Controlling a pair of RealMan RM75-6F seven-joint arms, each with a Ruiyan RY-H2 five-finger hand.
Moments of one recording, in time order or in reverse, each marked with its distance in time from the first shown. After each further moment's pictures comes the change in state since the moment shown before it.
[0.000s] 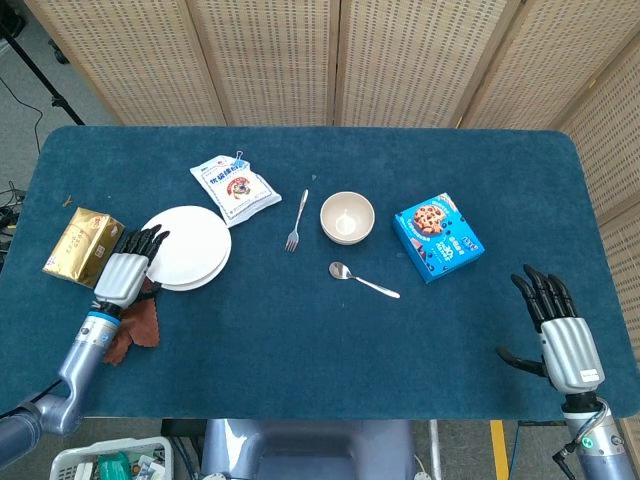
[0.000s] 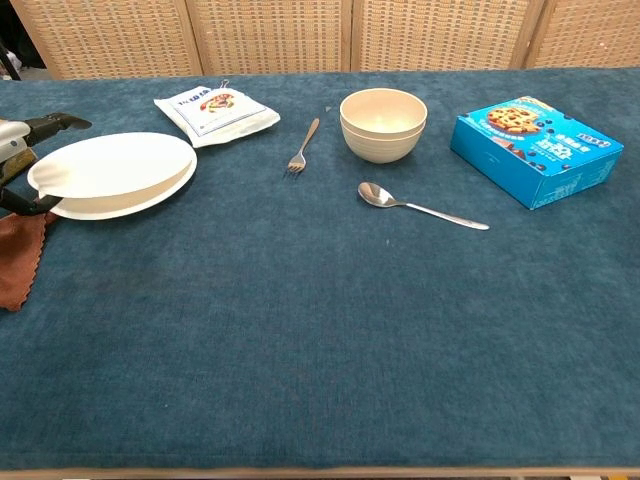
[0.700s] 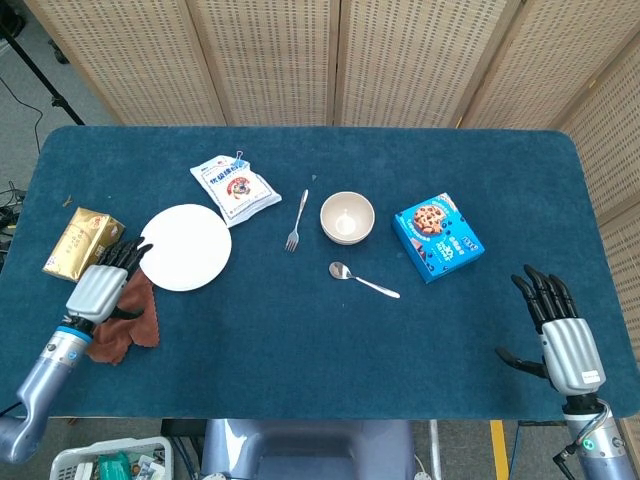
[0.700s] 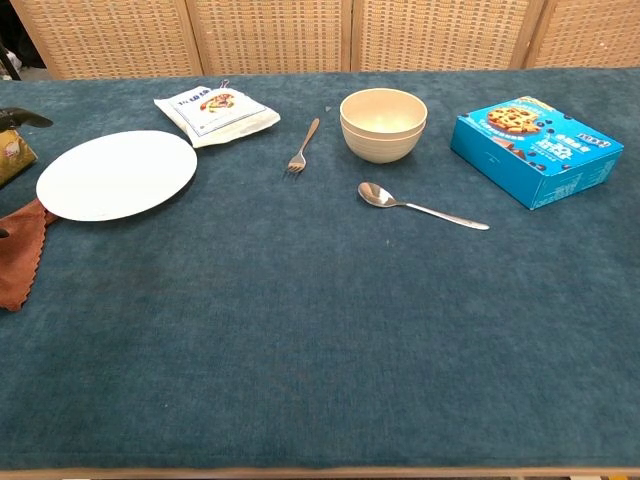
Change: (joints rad) left arm 0.062 0.254 0.060 -0.322 0.016 0.018 0.052; right arm -0.005 0.008 0.001 -0.015 -0.007 0.008 0.005
